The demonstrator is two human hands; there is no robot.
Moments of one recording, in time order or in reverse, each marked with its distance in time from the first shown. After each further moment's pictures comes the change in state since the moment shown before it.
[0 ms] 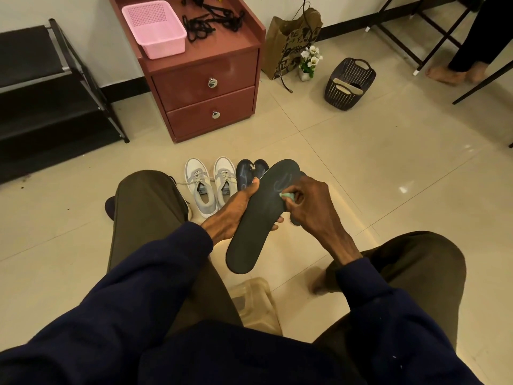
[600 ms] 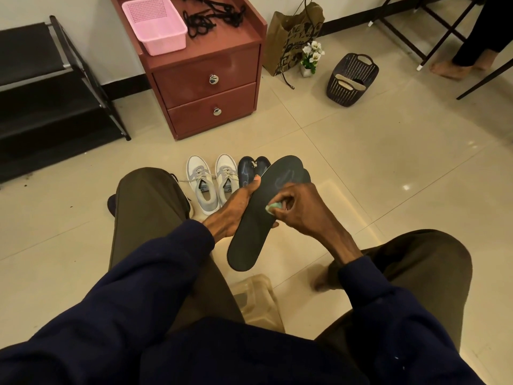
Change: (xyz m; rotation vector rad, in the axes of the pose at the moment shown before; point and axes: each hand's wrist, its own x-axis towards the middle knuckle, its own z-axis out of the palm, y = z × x) left_hand -0.002 0.000 0.003 -0.023 0.019 -0.001; right_hand -0.006 -0.017 0.003 0.135 -0.247 -0.030
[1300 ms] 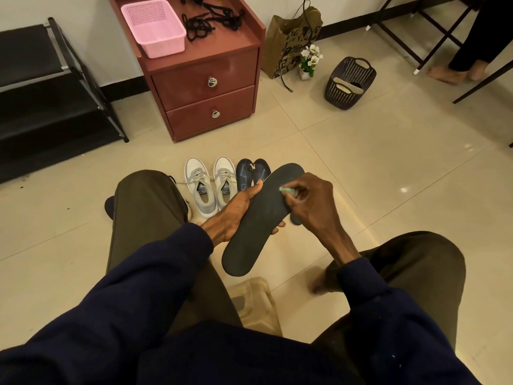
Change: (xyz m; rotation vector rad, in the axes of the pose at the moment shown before) left_hand 0.003 -0.001 -0.001 -0.017 -0.222 -0.079; right_hand 0.007 0.021 -0.003 -0.020 0.336 0.032
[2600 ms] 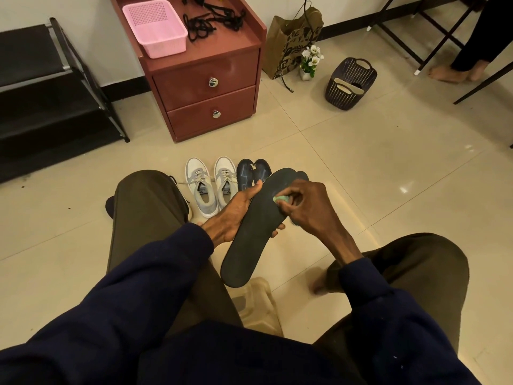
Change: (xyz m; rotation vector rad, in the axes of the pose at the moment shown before) left_hand -0.005 0.002 0.004 0.000 0.006 0.005; right_hand -0.001 0.000 -0.001 0.029 -0.126 -0.050
